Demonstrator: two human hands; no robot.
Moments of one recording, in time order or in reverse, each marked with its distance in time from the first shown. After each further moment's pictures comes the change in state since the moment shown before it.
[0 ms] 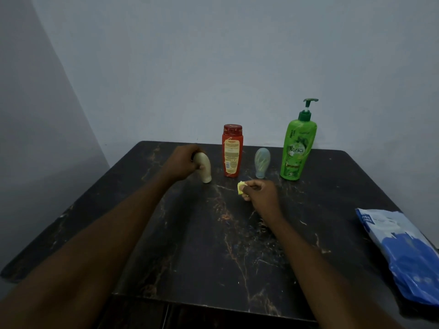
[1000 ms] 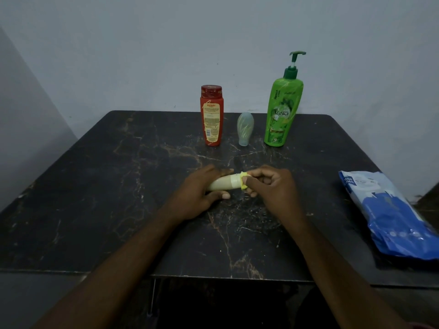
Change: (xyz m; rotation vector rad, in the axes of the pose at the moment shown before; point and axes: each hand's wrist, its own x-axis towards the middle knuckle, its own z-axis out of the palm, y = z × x) left_hand -0.120 0.051 0.086 -0.212 -0.181 0.357; right_hand -0.074 -0.002 -0.065 0.010 -0.096 -0.128
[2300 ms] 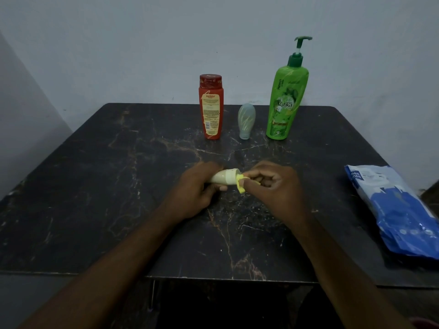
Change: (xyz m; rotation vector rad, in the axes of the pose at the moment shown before) left_hand -0.005 -0.006 0.005 -0.025 0.106 0.040; right_hand -0.006 -0.003 -0.002 -0.249 -0.032 -0.283
